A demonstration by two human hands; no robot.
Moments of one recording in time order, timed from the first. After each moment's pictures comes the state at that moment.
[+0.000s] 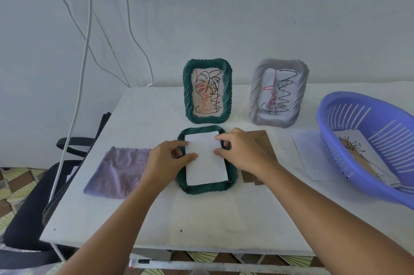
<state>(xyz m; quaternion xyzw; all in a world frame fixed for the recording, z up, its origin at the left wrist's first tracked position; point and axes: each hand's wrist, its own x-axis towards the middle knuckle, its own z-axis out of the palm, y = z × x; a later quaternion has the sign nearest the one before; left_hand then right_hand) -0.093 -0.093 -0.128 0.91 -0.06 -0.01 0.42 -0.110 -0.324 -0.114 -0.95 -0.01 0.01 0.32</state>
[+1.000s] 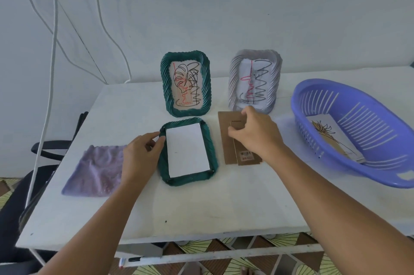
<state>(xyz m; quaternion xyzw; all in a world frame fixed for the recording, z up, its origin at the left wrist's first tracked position) -0.099 -0.091 -0.130 0.90 -0.01 0.08 0.44 -0.145 -0.374 -0.077 -0.95 0.17 -0.06 0.24</state>
